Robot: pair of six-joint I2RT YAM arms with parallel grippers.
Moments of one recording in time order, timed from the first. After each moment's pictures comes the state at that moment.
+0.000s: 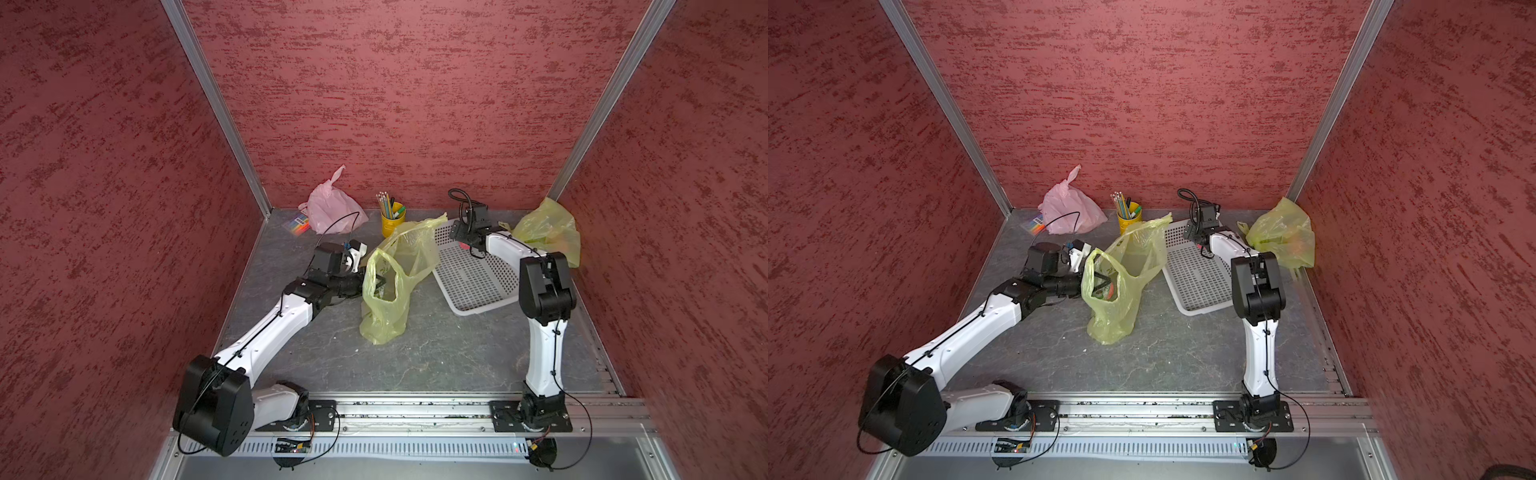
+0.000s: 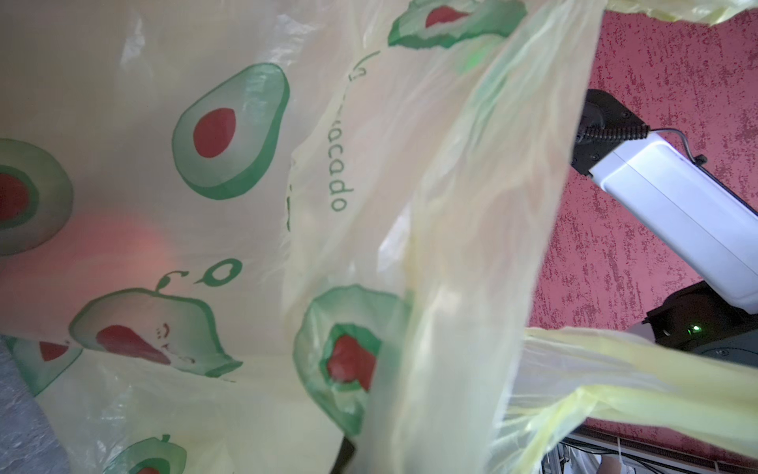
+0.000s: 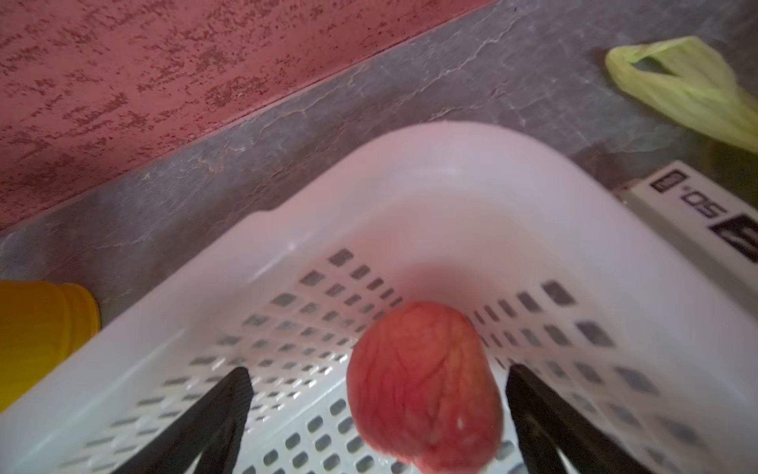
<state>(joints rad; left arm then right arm) -0.36 1.24 0.86 -0.27 0.63 -0.66 0.18 2.19 1.66 -0.28 0.15 0.53</state>
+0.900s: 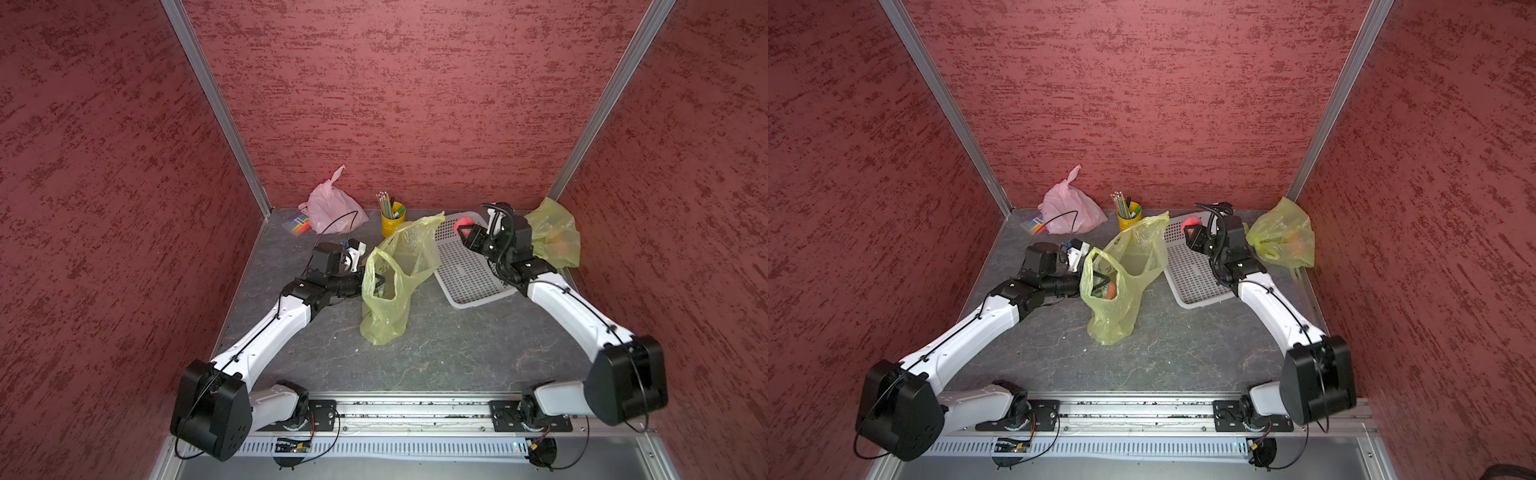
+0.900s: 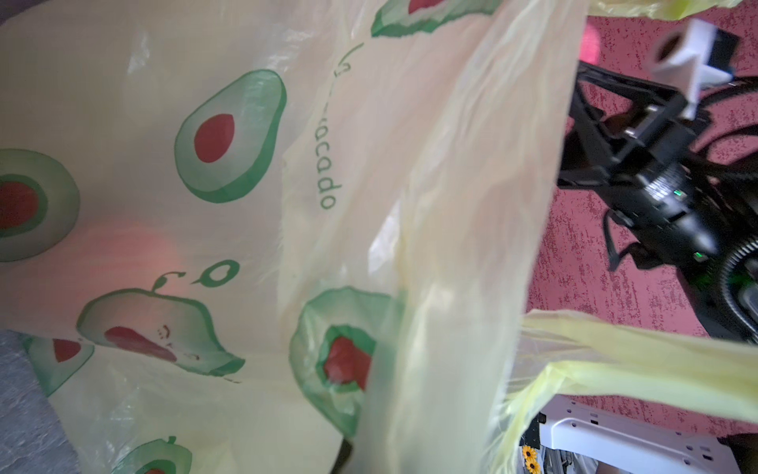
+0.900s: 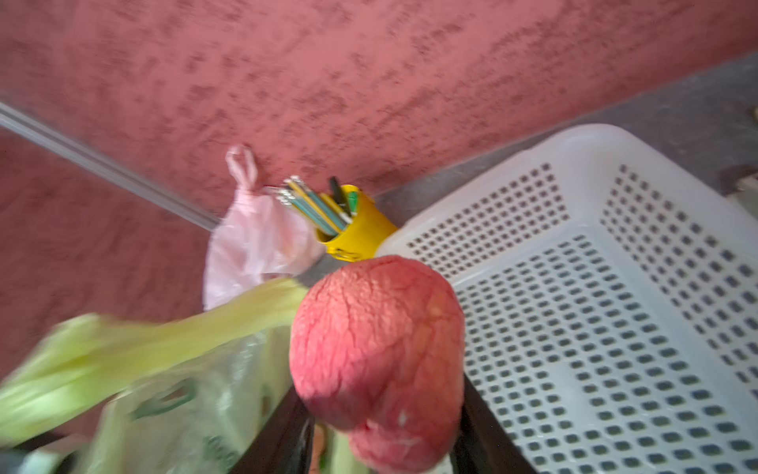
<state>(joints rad) -0.36 1.22 0.86 -0.27 0.63 -0.66 0.31 1.32 1.04 -0.03 -0.24 0.65</state>
